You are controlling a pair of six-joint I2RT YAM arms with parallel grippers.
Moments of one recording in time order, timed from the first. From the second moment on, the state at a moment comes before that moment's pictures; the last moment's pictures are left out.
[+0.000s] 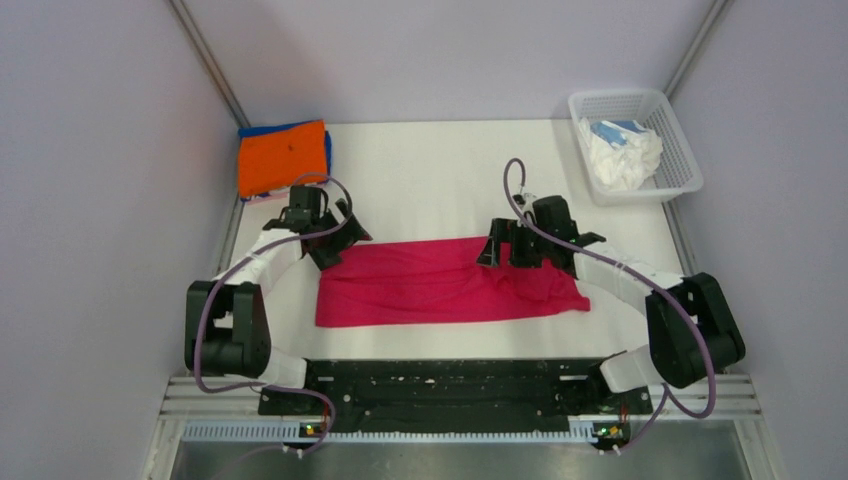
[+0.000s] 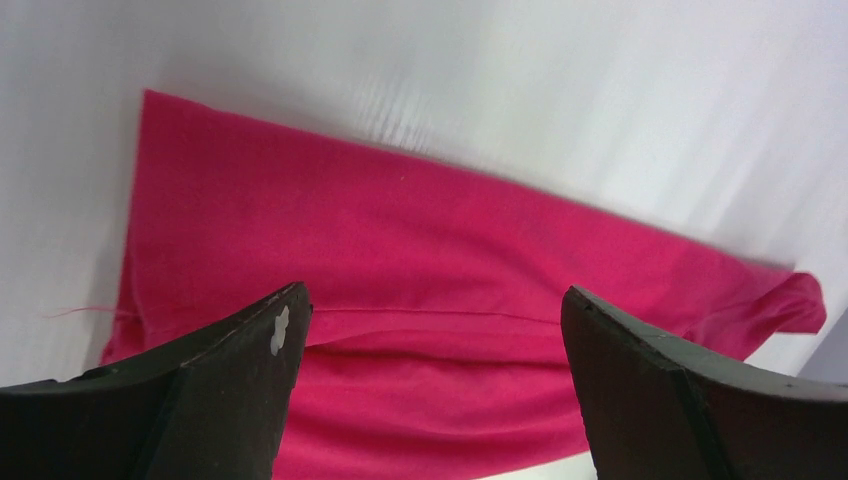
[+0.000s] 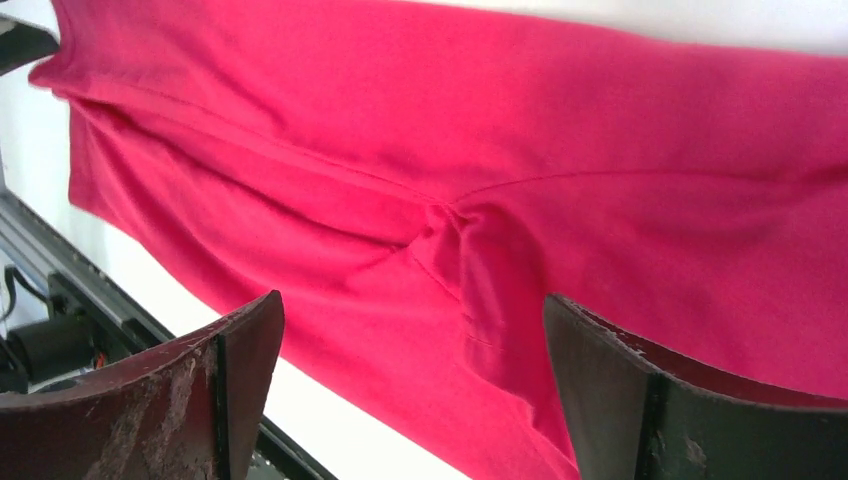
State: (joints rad) left arm -0.07 1.45 0.90 -0.41 0.20 -0.70; right arm 0.40 1.40 0.75 -0.14 -0.37 0.44
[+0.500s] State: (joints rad) left arm -0.07 1.49 0.86 -0.41 0.21 -0.68; right arm 0.56 1.41 0.77 -0.31 -0.54 0.29
